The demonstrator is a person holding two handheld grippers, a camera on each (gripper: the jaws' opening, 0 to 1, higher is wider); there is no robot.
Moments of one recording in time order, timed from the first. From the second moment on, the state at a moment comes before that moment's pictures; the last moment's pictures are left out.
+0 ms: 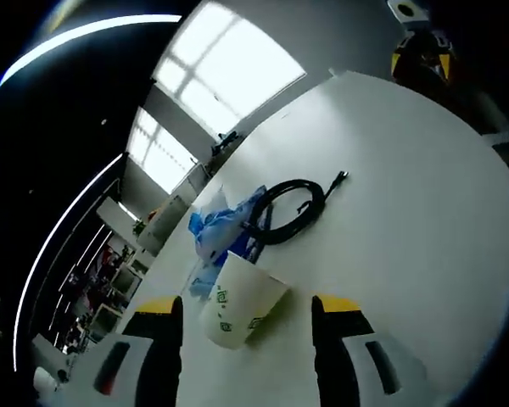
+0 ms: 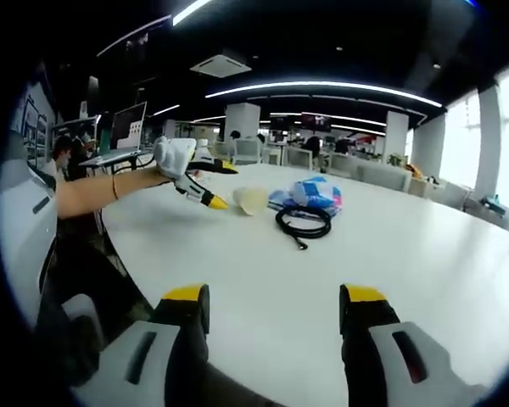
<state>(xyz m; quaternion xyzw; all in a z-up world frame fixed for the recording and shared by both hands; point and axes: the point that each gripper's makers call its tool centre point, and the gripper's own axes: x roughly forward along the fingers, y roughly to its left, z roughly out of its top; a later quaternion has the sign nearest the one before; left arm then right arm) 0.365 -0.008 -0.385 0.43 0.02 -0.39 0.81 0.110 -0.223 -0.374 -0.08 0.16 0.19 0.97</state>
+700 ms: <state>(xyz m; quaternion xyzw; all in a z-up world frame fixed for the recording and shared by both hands) 0.377 -0.021 -0.394 0.60 0.00 -0.36 0.72 0.109 -0.227 -0.377 -0.09 0.16 0.18 0.97</state>
